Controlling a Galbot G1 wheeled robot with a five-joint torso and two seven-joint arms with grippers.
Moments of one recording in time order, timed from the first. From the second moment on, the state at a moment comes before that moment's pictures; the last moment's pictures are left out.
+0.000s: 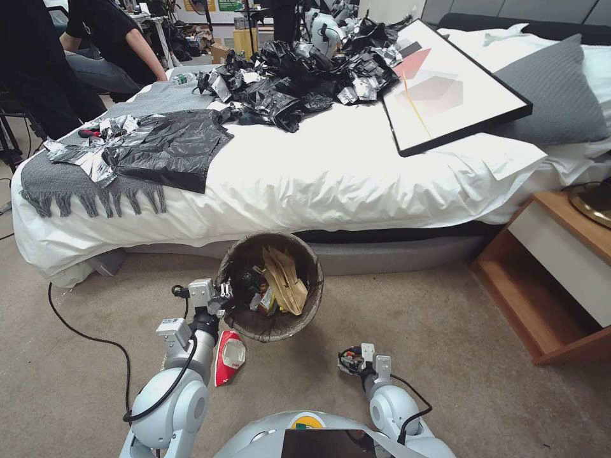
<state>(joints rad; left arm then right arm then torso) 1.65 -1.47 -0.50 -2.32 -0.30 0.34 -0.12 -1.44 1.35 0.29 1.55 0.44 -0.39 0.24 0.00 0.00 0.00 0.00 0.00</state>
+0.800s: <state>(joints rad) 1.65 -1.47 -0.50 -2.31 -0.29 0.34 -0.12 -1.41 1.36 0.28 1.49 0.40 -0.34 0.22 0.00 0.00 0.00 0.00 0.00</state>
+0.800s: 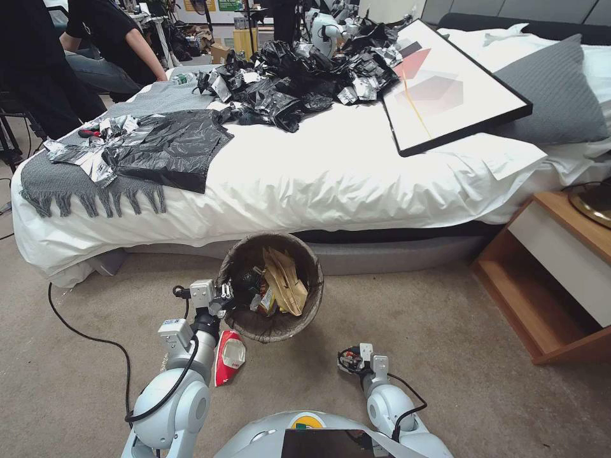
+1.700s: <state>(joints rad) 1.65 -1.47 -0.49 -2.31 -0.29 0.33 -0.12 -1.40 1.37 0.29 1.43 0.39 -0.32 0.22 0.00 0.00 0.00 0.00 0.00</state>
